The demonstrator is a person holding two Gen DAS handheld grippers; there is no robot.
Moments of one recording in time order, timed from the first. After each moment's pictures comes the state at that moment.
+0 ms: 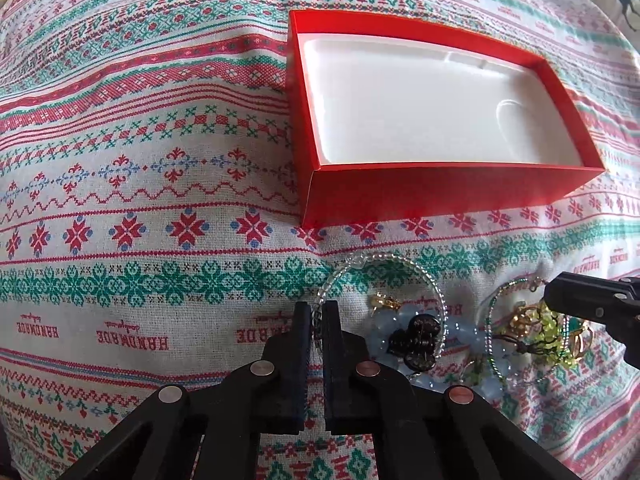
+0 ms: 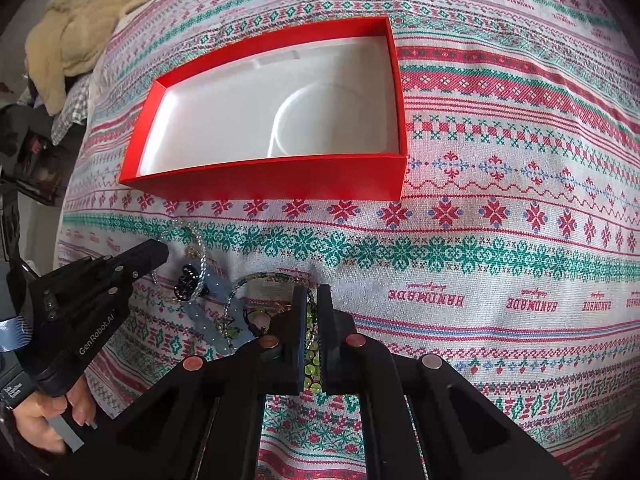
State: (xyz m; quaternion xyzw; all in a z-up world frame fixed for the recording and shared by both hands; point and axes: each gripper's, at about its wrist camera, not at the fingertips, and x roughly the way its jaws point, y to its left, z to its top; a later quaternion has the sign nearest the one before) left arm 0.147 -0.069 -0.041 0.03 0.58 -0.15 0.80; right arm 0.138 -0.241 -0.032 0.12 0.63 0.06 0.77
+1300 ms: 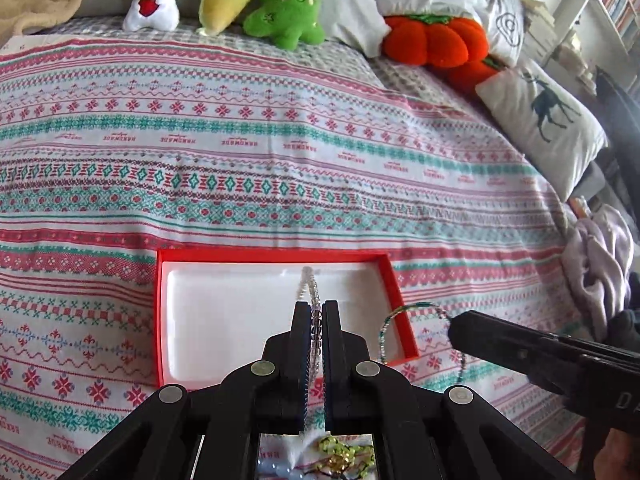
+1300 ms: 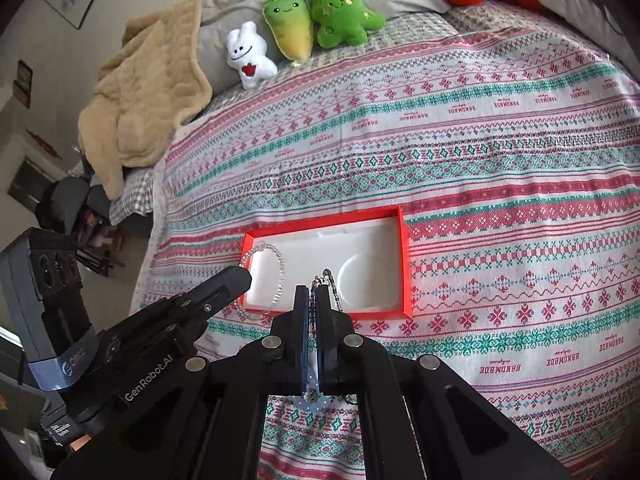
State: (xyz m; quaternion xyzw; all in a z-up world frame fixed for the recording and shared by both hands) left arm 0.177 -0.109 0.052 -0.08 0.46 -0.23 0.86; right arm 0.145 -0.282 0.078 0.21 0.48 0.10 0.84
